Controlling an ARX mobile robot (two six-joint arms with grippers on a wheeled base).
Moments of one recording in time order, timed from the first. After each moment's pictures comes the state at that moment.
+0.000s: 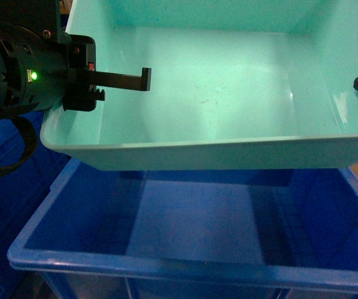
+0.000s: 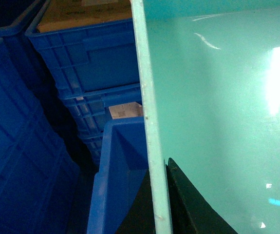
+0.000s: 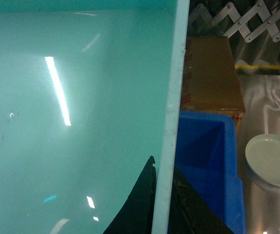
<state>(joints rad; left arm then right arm) -0.44 1.53 0.74 0.55 -0.40 0.00 0.10 1.52 0.72 0.51 -0.12 0.10</state>
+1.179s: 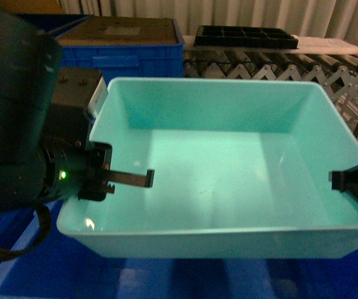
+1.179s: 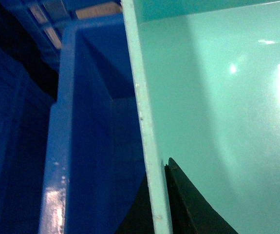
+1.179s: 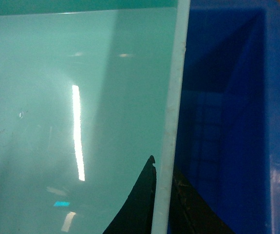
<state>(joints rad) -0.40 1.71 0.74 0.37 -0.28 -0.09 0.11 1.68 0.67 0.40 -0.15 0.13</state>
